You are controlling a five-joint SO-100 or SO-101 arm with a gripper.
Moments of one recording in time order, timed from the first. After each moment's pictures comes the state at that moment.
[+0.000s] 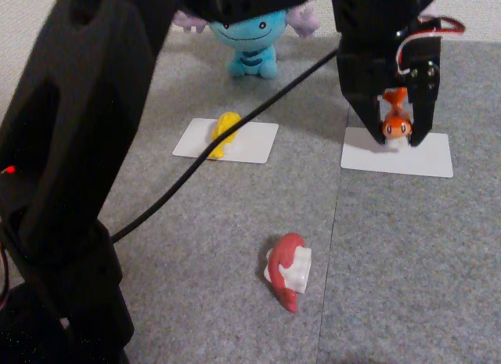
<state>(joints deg) 38.8 47.4 50.4 69.8 57.7</state>
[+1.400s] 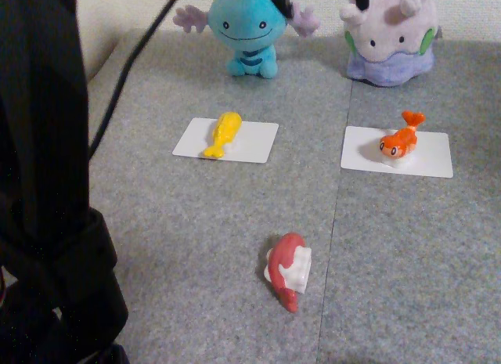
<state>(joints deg) 25.2 72.3 43.5 96.4 69.2</state>
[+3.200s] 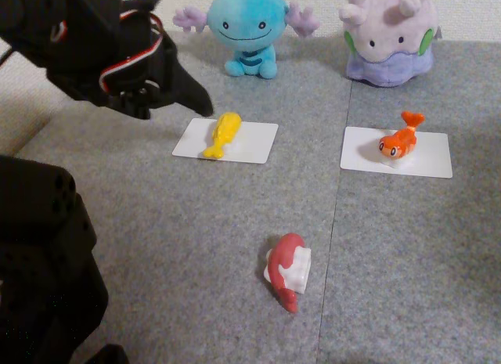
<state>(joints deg) 1.3 136.1 148.2 38.0 84.0</state>
